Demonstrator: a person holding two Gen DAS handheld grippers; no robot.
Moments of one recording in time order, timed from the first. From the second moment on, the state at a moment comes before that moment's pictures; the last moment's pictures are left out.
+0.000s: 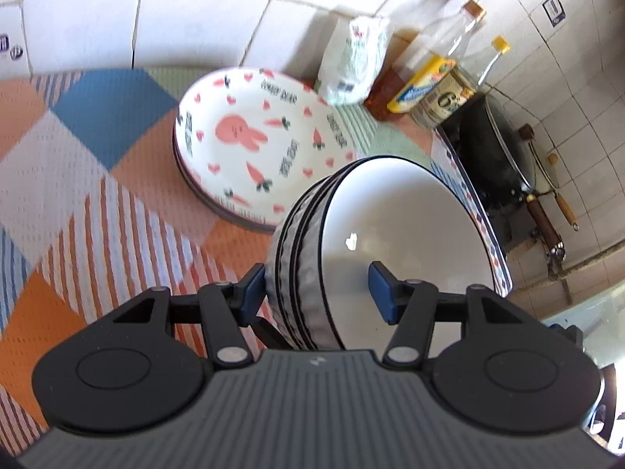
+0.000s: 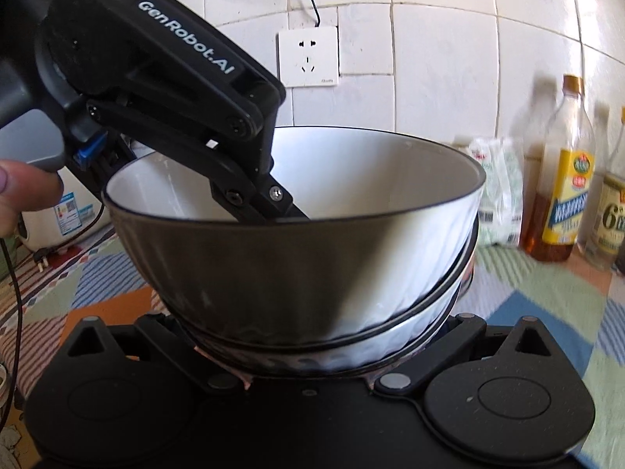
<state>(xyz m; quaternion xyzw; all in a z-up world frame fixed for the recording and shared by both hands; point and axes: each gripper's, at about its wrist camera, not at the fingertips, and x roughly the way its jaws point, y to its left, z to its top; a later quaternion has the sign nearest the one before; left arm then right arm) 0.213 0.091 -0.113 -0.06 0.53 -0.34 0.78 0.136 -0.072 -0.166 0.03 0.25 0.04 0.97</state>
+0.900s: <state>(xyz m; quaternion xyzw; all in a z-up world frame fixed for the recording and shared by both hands) 0.330 0.053 -0.133 -0.06 0.54 -0.32 0.78 0.256 -0.130 -0.186 0.02 0.29 0.07 0.96</state>
